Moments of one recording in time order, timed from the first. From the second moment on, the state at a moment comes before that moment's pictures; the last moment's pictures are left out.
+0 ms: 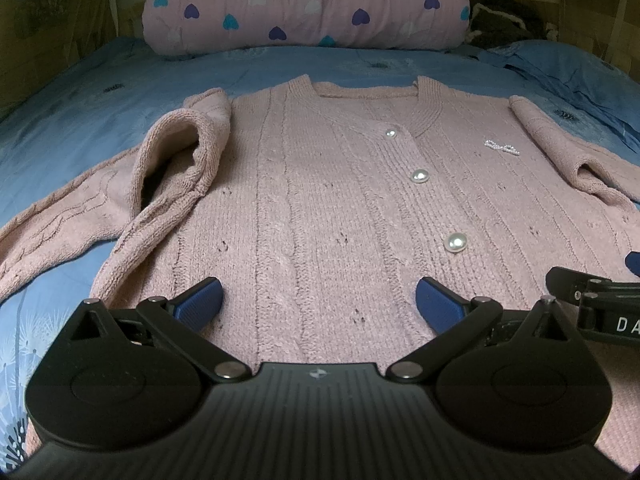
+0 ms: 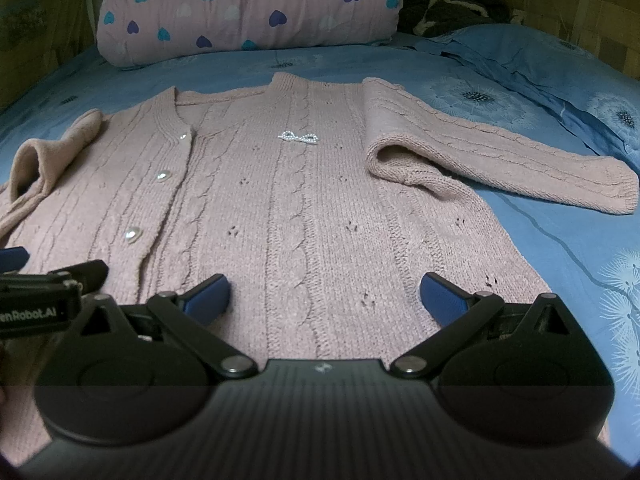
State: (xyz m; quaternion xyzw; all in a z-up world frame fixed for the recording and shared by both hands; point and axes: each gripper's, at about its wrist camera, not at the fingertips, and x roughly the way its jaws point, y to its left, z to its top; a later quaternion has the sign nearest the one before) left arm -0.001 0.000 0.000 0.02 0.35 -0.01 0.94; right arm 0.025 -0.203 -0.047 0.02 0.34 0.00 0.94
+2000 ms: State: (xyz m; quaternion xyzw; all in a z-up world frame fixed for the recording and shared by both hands) left arm 0.057 0.045 0.027 -0.02 0.41 -0.04 0.91; right arm 0.102 -0.444 -0.027 0.35 0.19 -0.17 0.90
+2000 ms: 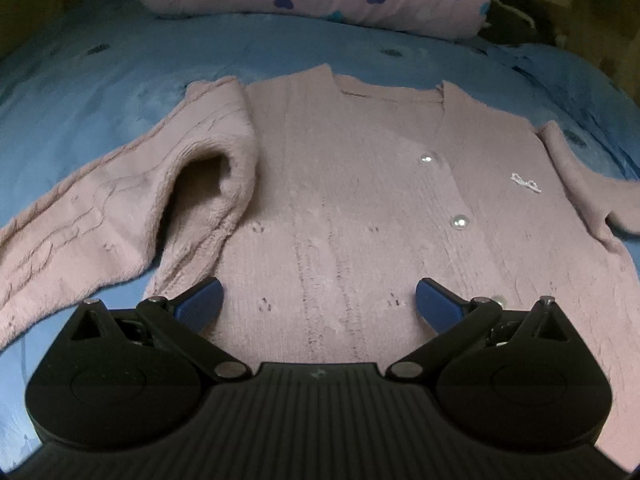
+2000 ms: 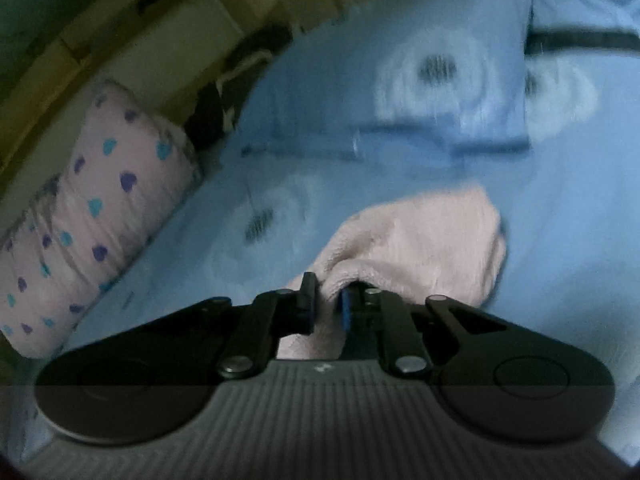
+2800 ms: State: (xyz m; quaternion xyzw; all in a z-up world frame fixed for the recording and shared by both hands) left arm 0.056 0.054 0.032 -0.06 0.42 -0.04 0.91; right arm 0.136 -0.320 0.115 0.15 0.14 -0.01 0.98
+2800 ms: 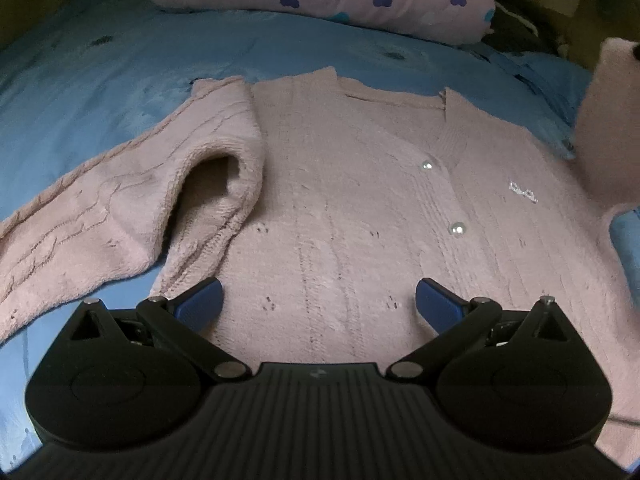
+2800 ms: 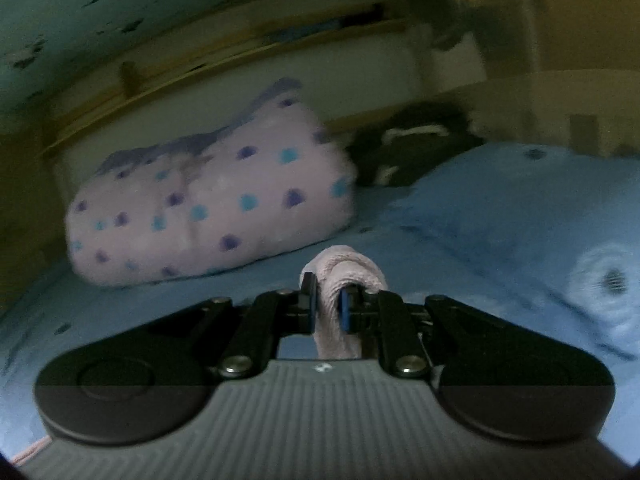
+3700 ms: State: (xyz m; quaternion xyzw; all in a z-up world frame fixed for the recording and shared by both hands) left arm 0.056 0.069 0.051 -0.08 0.38 -0.03 0.92; right arm 0.144 -0.178 0.018 0.16 0.35 0.21 0.90
